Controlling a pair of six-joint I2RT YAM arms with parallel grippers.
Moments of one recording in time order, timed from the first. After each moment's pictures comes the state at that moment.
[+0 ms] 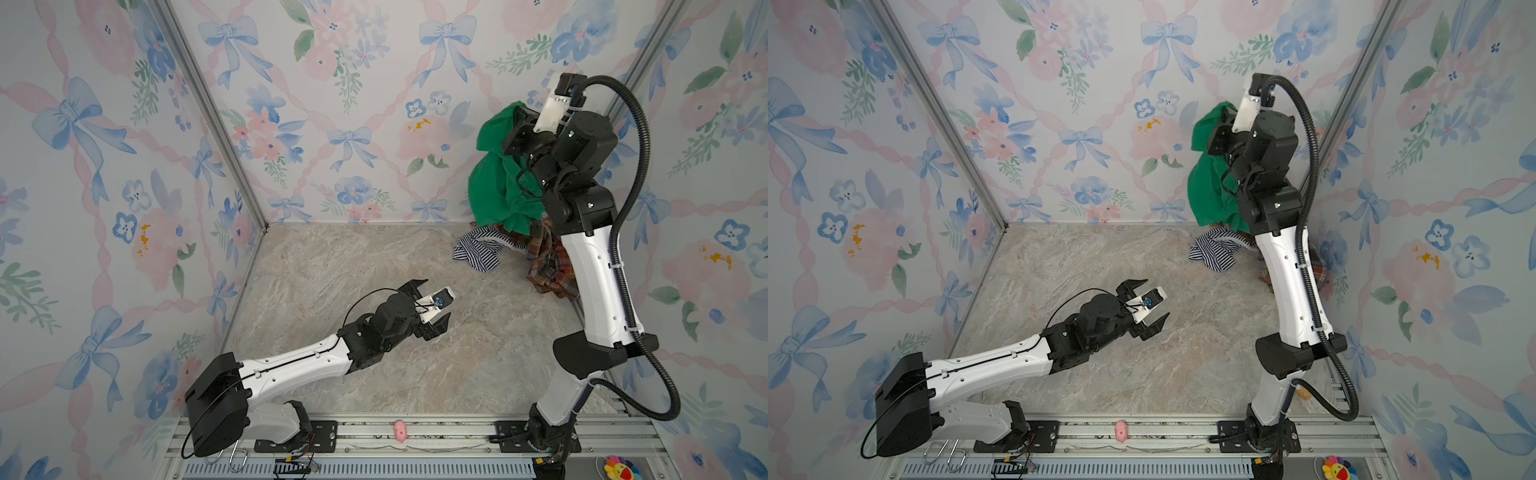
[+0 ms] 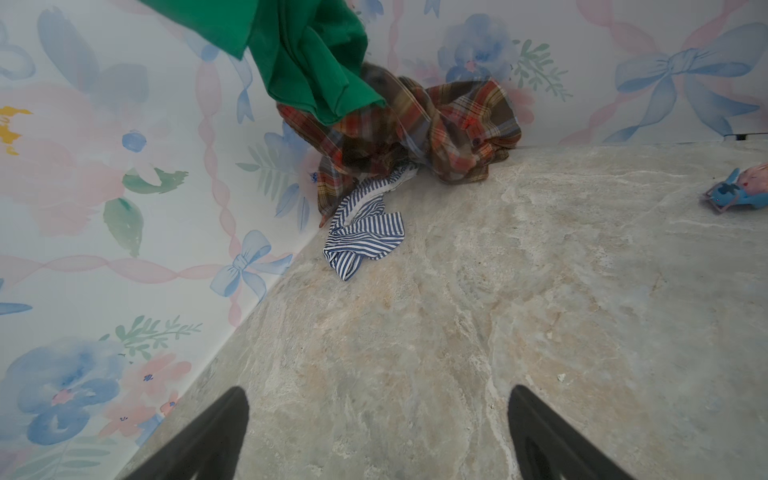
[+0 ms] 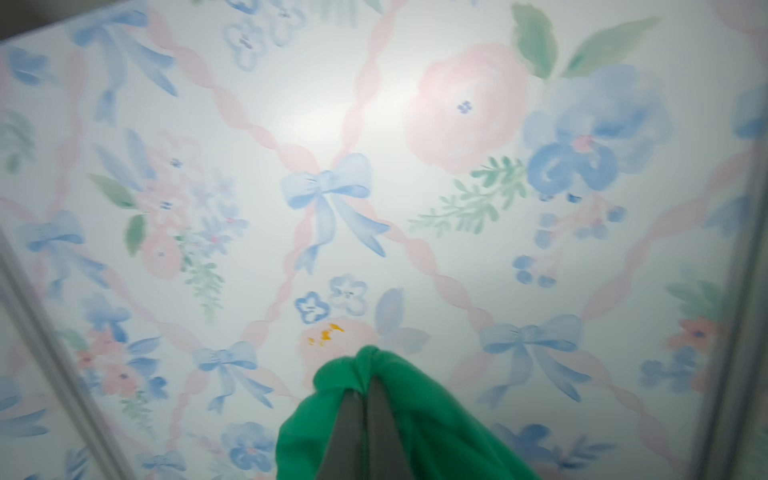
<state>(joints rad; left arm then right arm) -1.00 1.29 0.88 0.16 -0.24 0.38 0.41 1.81 2.51 -0.45 0.13 0.13</state>
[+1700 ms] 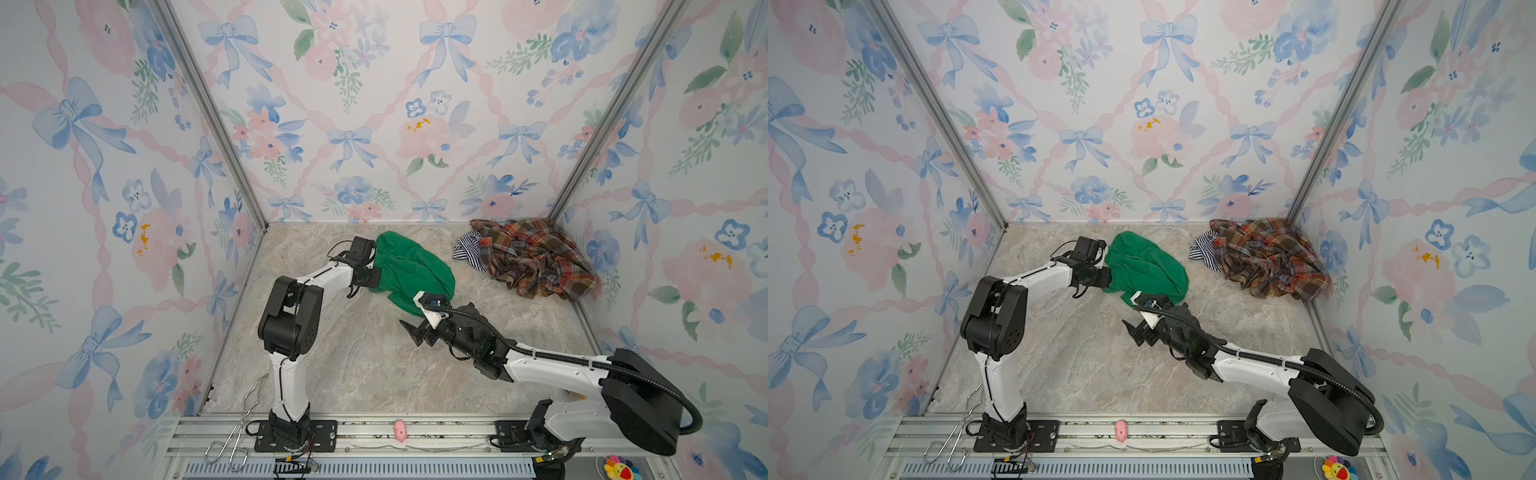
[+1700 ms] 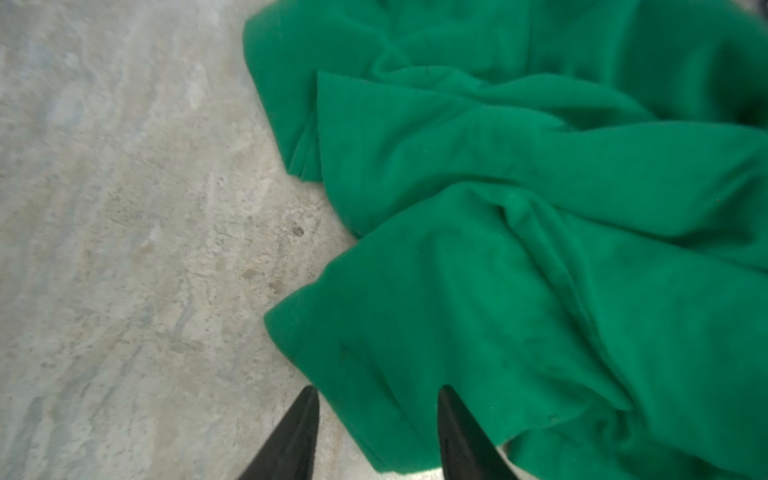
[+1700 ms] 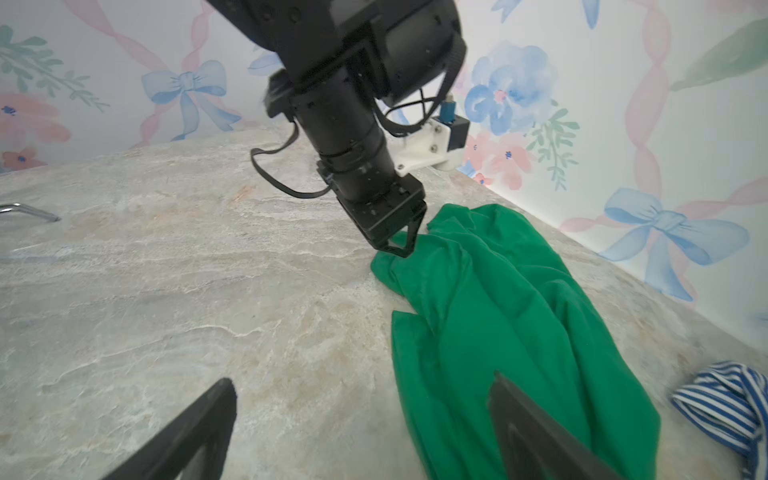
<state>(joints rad) -0.35 2.01 1.37 -0.37 0.03 -0.14 0.91 1.36 0.57 0.51 0.08 -0.14</state>
